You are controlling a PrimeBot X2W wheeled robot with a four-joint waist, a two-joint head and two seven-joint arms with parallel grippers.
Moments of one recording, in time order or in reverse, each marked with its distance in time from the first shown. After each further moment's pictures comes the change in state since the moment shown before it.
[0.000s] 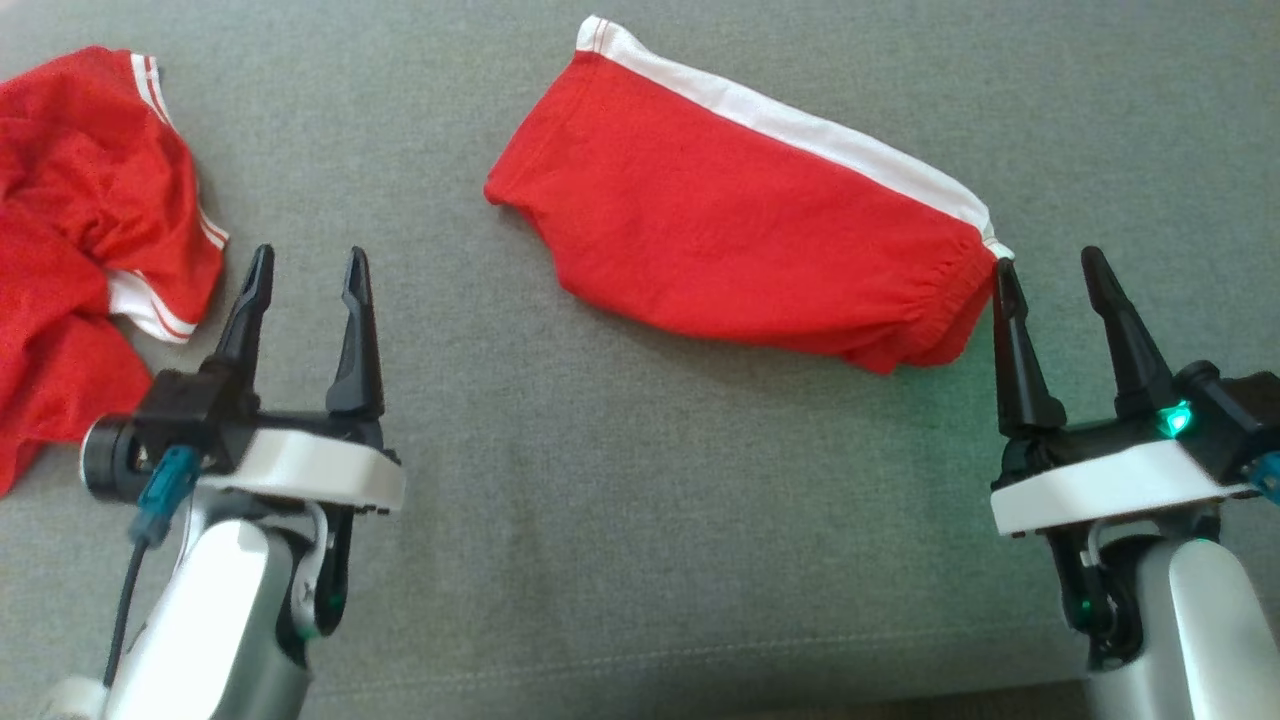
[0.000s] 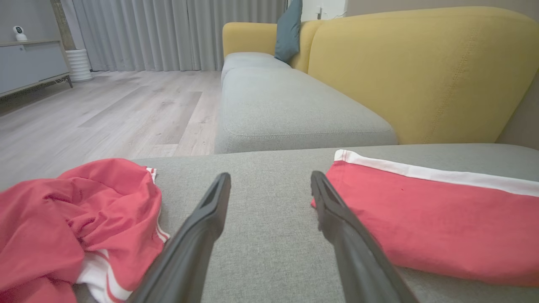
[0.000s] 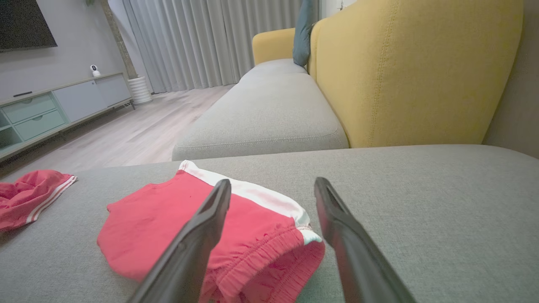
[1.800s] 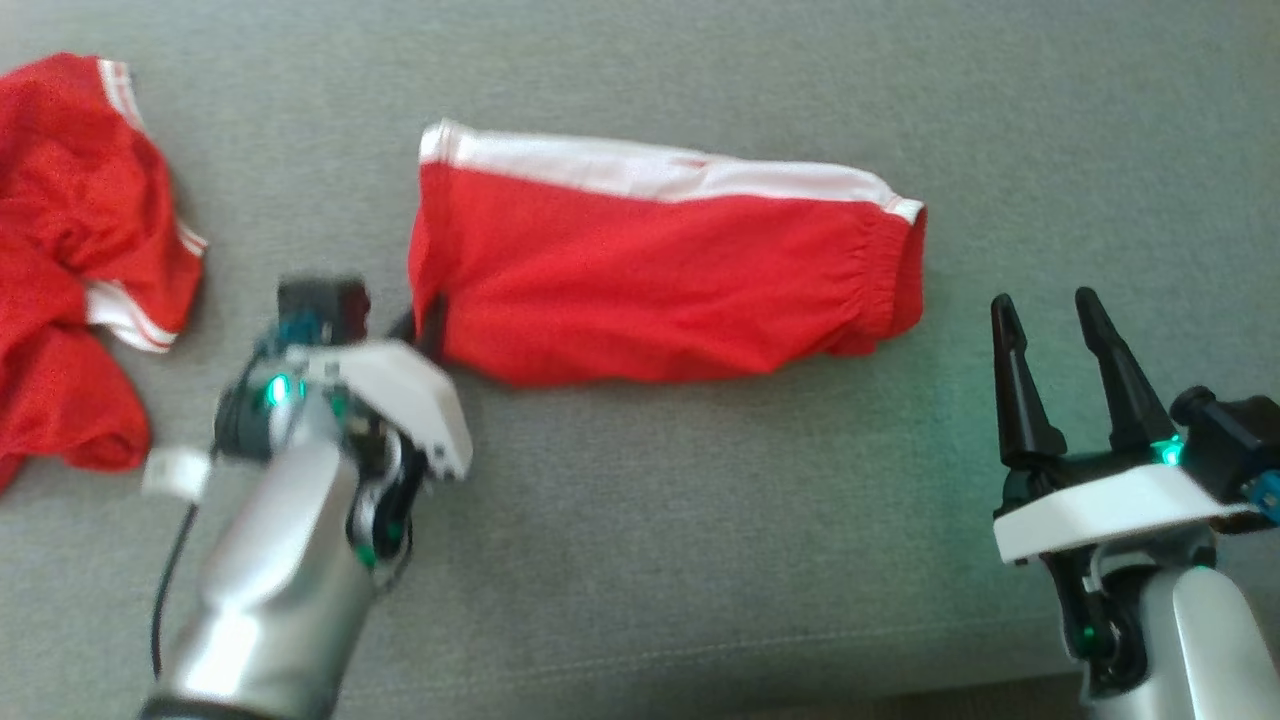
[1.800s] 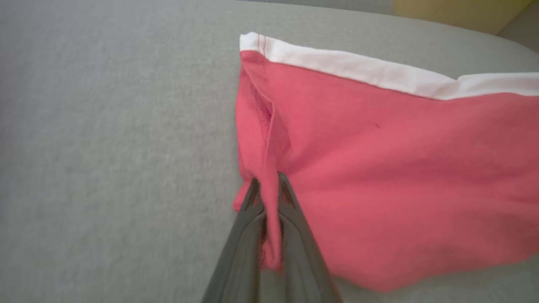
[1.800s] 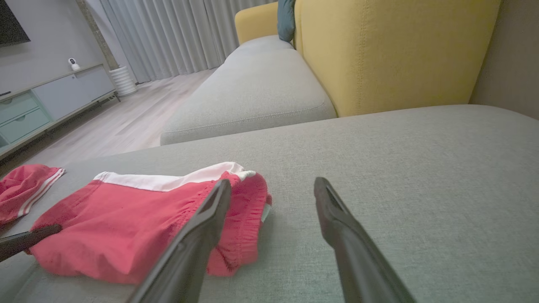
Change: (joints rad) left arm -0.304 -0.124 -0.122 0.575 -0.154 -0.163 0.240; right arm 0.043 0.005 -0.013 0.012 0.051 0.000 0.034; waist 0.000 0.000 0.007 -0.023
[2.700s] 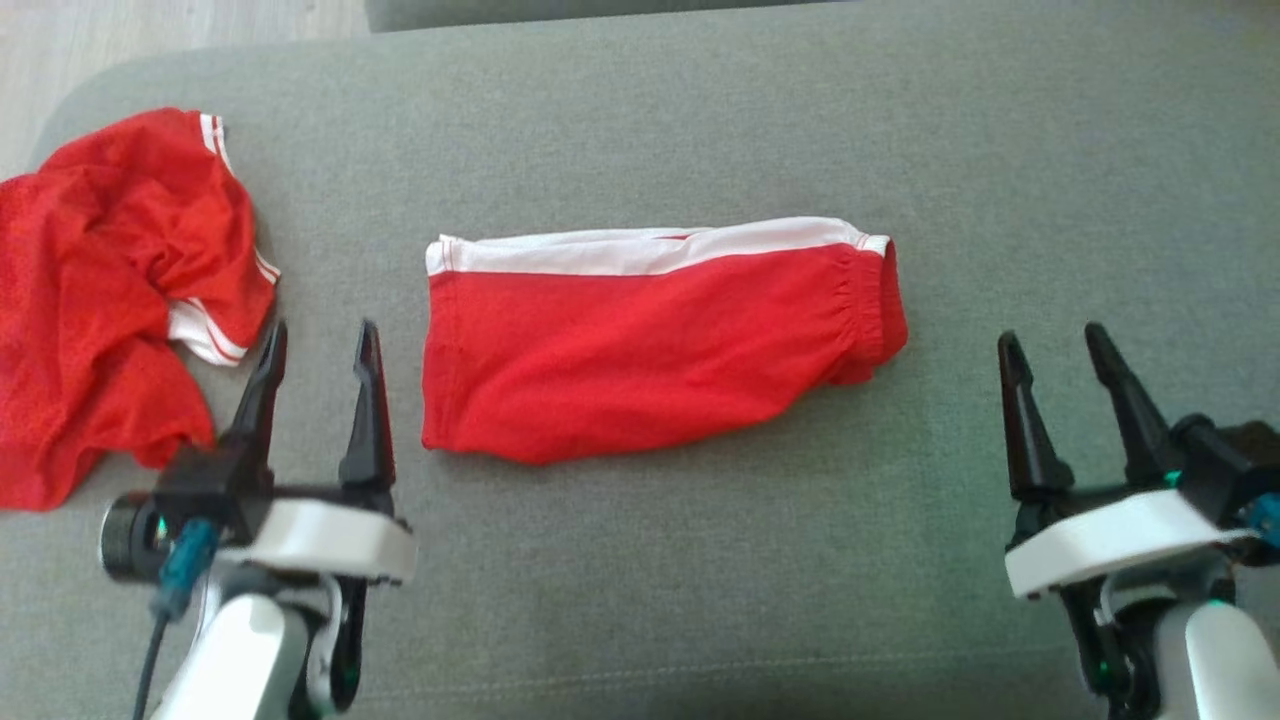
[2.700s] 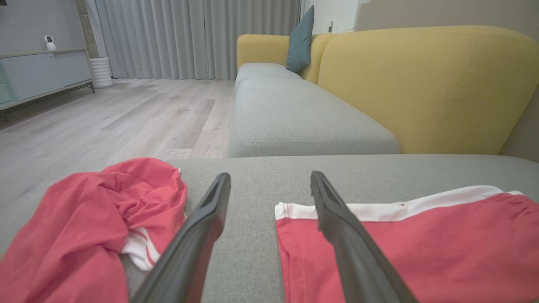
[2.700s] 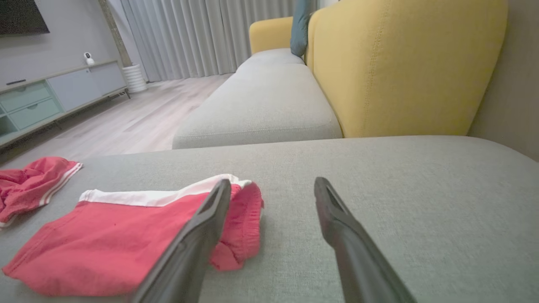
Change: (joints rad) left arm 0.426 0.123 0.108 -0.639 0.149 0.224 -0.233; right arm 0.070 -0.001 -0.021 -0.062 -0.069 0.000 0.067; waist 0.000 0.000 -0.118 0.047
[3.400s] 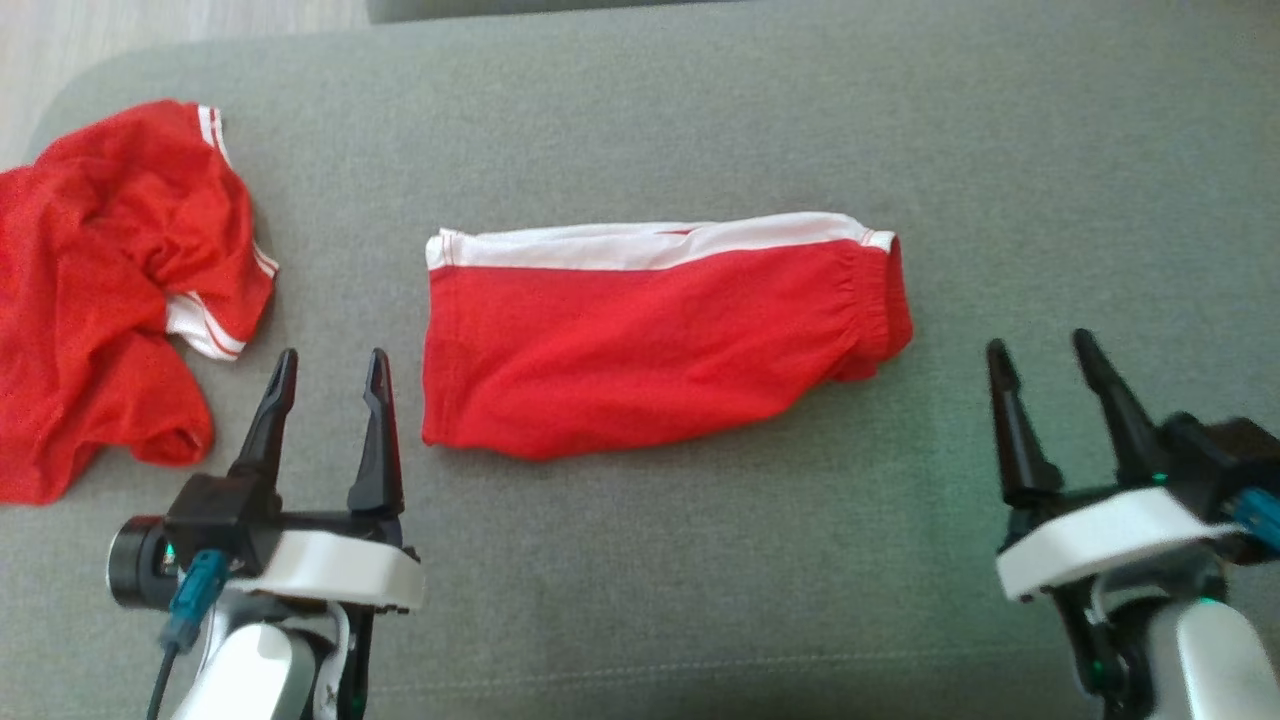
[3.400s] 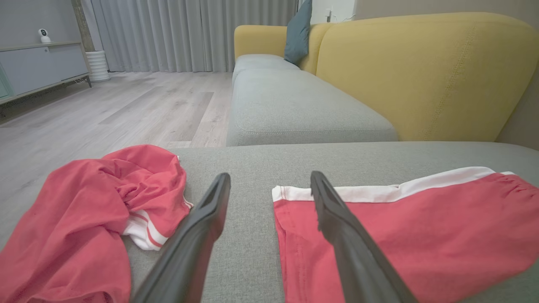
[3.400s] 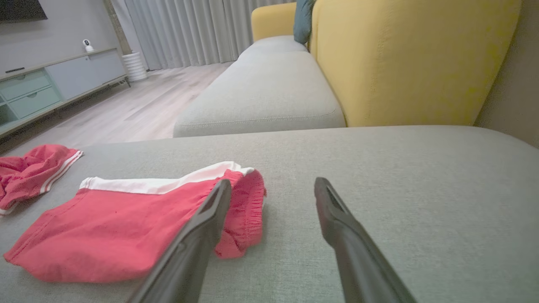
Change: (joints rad) left arm 0.054 0.011 -0.012 -0.043 0.010 0.017 0.000; right arm 0.006 -0.004 0.006 -0.005 0.001 0.000 0.022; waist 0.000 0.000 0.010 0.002
